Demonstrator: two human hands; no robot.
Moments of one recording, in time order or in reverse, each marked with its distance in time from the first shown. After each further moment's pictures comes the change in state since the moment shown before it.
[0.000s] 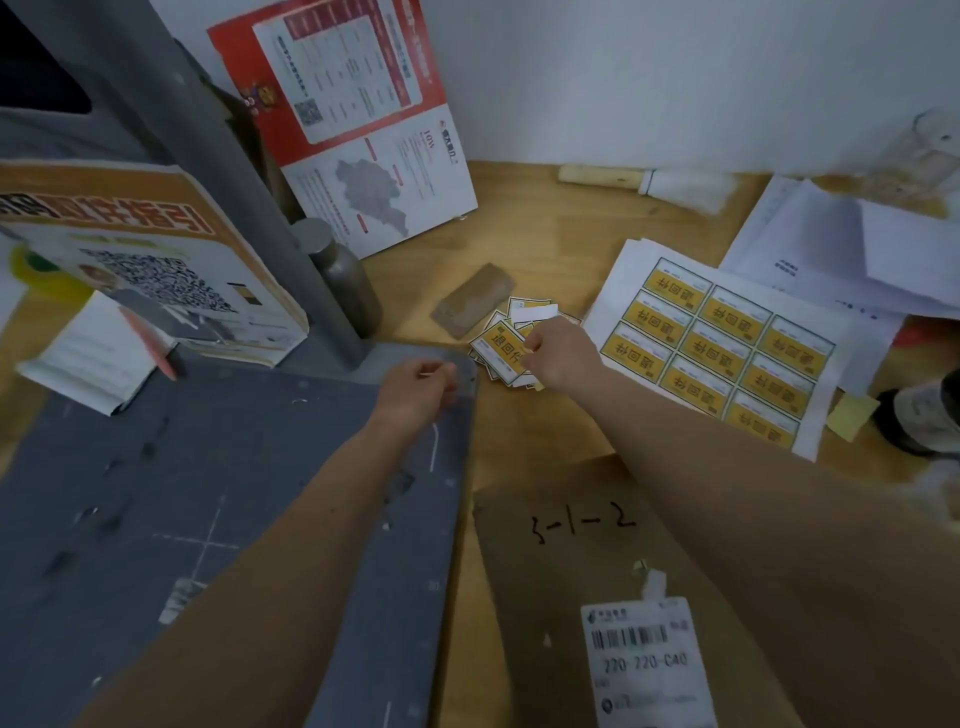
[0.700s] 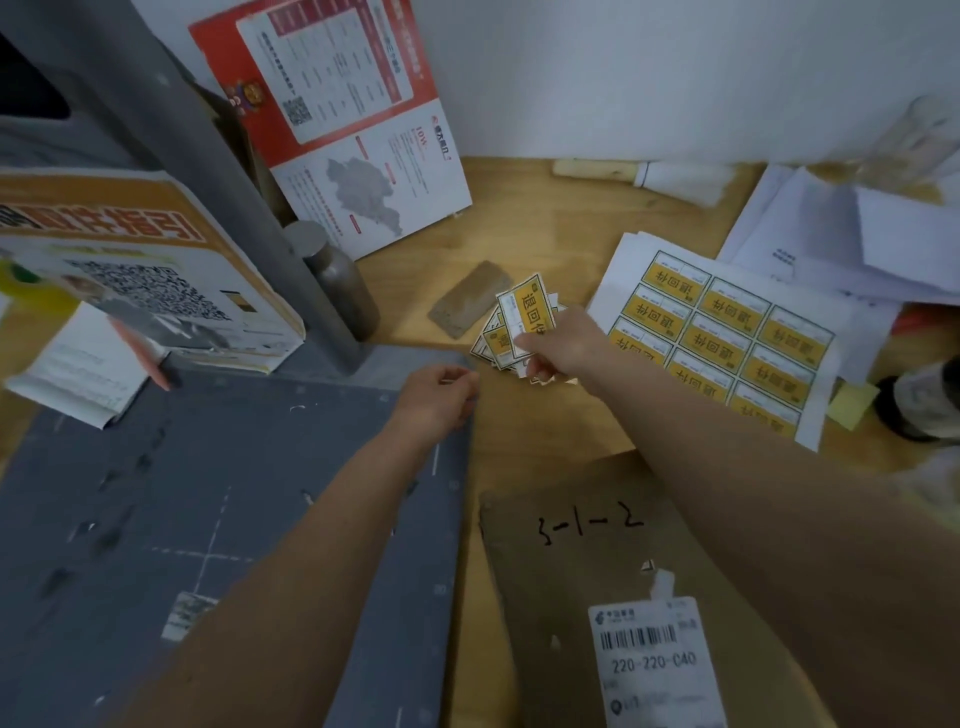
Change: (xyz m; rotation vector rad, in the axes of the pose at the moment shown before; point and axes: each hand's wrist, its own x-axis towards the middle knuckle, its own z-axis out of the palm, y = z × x) left_hand -0.010 0.009 0.010 0.013 -0.121 -0.021; right_hand -0.013 -0.002 -0.021 0.553 -0.122 0.137
